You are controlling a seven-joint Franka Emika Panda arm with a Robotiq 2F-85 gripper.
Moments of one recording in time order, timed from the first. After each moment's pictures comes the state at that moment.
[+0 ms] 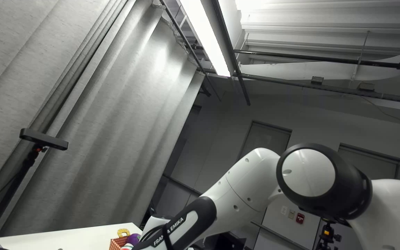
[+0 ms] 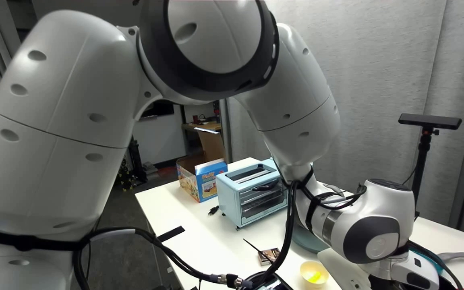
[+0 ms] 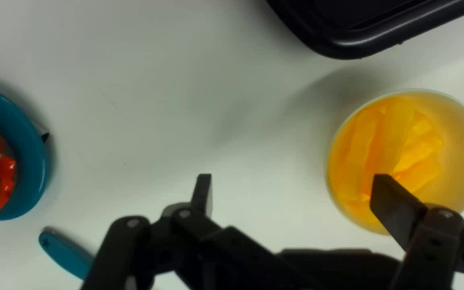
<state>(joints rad) -0.11 0.52 -0.14 -2.14 0.01 2.59 0.21</state>
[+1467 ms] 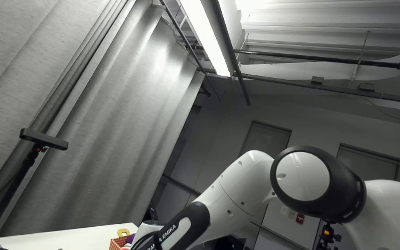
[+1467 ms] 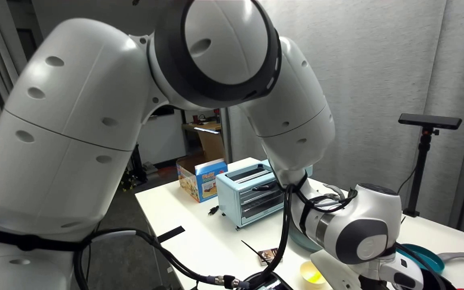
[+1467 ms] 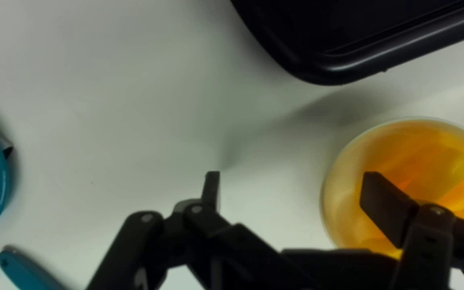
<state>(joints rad) -0.08 0.56 -0.13 -2.13 0.01 2.59 0.21</state>
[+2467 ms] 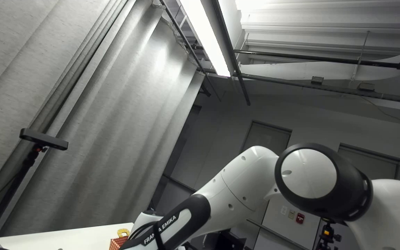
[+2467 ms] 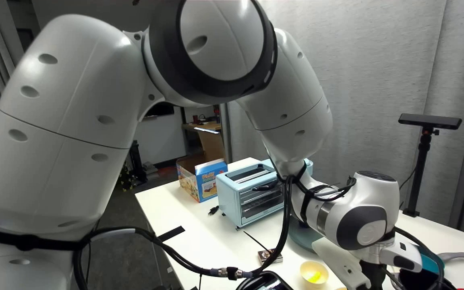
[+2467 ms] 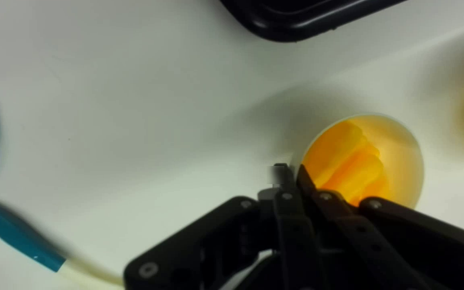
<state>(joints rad) -0.08 0.54 -0.11 -2.10 0.01 2.59 0.21</state>
